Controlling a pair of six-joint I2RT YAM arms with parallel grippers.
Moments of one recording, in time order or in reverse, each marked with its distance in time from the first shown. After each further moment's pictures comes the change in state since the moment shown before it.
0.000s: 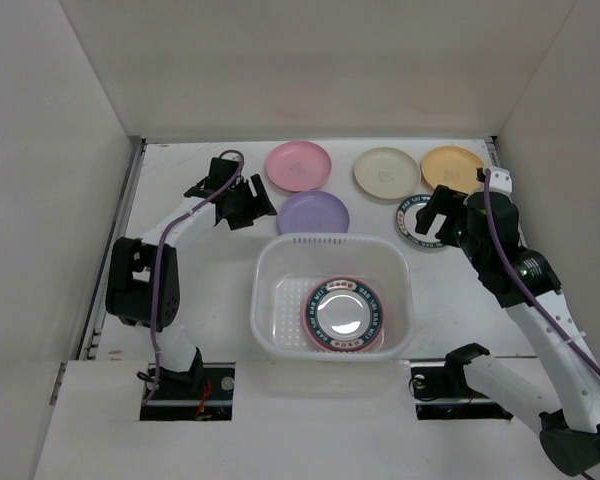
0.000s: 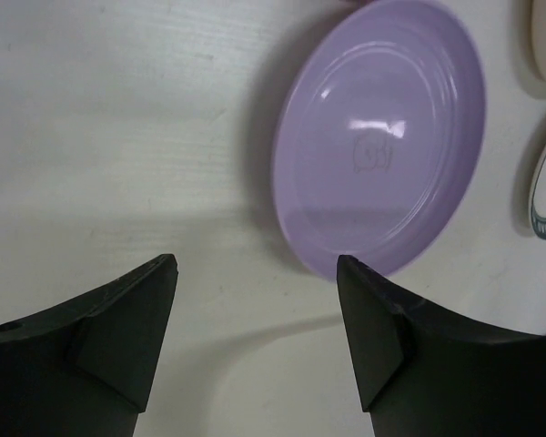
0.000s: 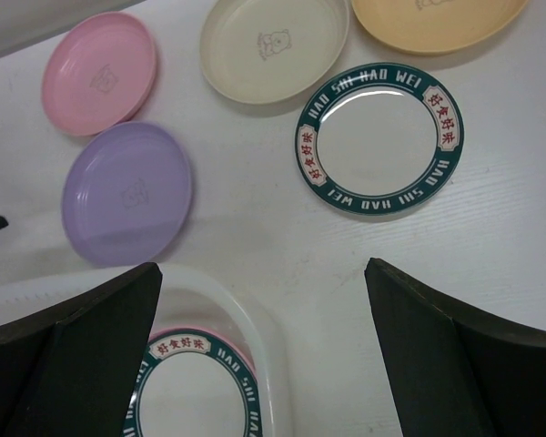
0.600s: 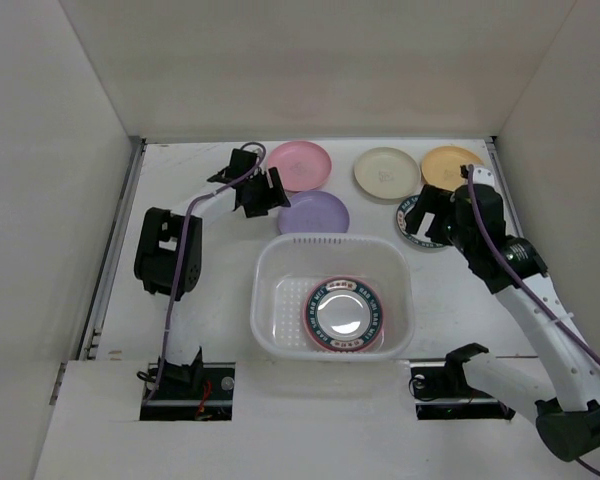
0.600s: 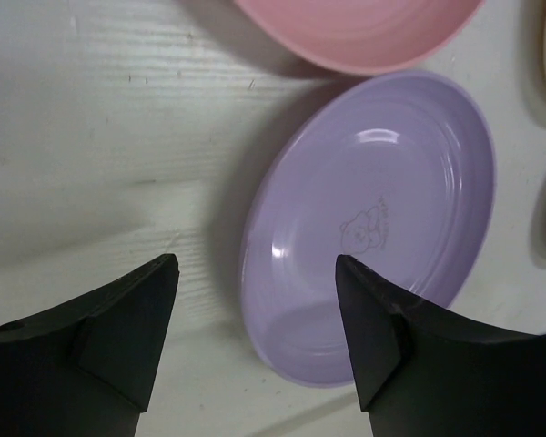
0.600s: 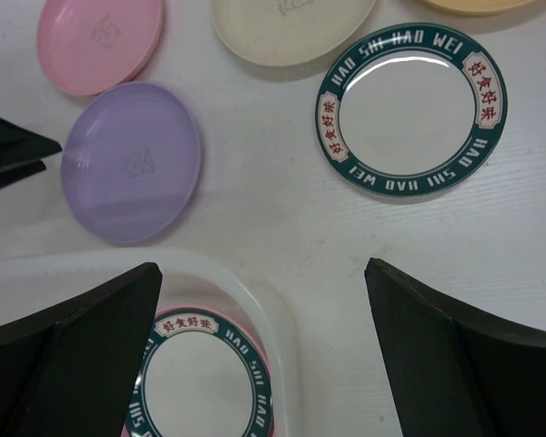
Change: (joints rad) left arm -0.039 0.296 0.210 0.089 0.025 0.043; right arm -0.006 0.080 0.001 0.000 -0.081 0.008
